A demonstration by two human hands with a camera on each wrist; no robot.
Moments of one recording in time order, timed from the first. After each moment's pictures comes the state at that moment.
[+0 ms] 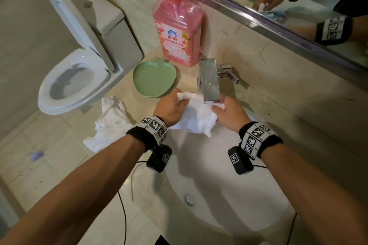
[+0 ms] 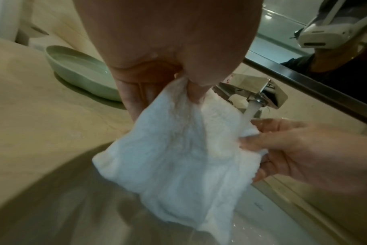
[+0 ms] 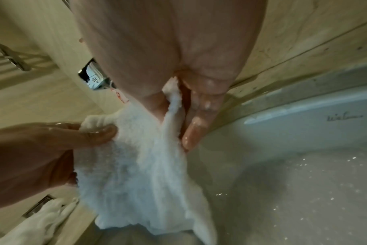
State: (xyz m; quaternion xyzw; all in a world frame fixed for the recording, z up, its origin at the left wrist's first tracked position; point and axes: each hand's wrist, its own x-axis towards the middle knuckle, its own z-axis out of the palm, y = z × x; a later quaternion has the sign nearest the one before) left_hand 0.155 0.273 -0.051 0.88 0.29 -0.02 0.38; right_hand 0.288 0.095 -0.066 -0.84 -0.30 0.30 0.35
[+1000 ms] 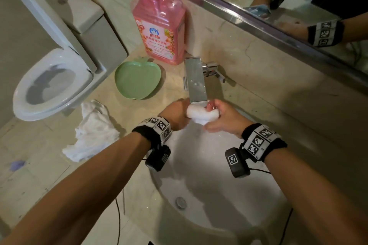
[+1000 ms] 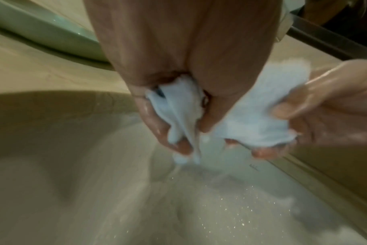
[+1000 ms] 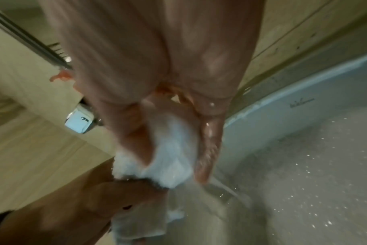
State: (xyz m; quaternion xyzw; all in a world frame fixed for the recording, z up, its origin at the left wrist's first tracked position) left_hand 0.192 0.242 -0.074 0.93 0.15 -0.12 0.32; right_hand 0.290 0.067 -0.050 -0.74 -0.19 0.48 0.43
